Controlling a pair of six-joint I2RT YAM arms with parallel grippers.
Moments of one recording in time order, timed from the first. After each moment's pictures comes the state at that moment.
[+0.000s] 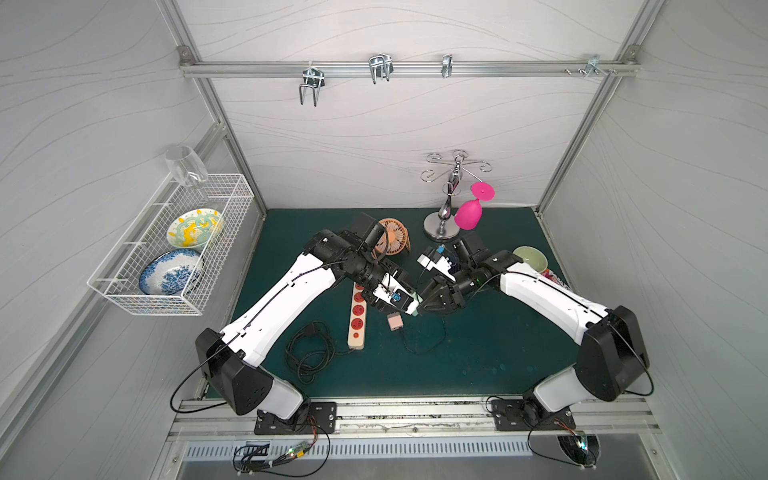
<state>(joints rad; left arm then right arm) -0.62 1.48 1.58 -1.22 0.73 1.65 0.59 1.52 1.18 -0.72 -1.41 -0.38</state>
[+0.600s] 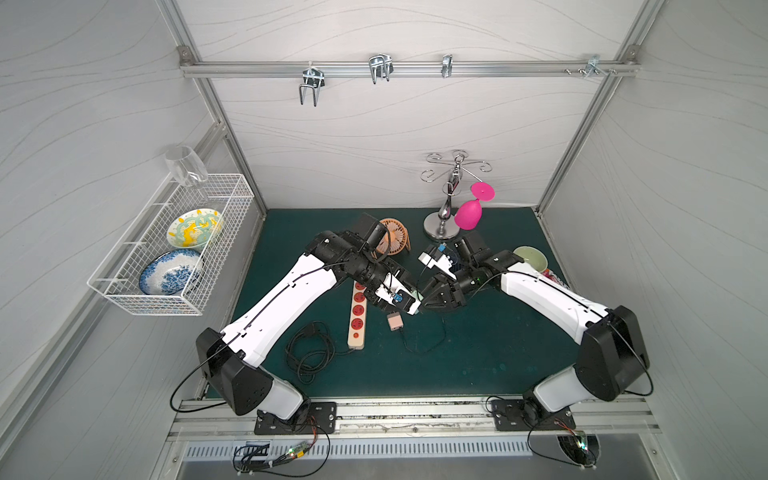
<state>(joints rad) -0.63 1.48 1.57 -1.19 0.73 1.66 0.58 1.52 1.18 -0.69 -1.42 -0.35</state>
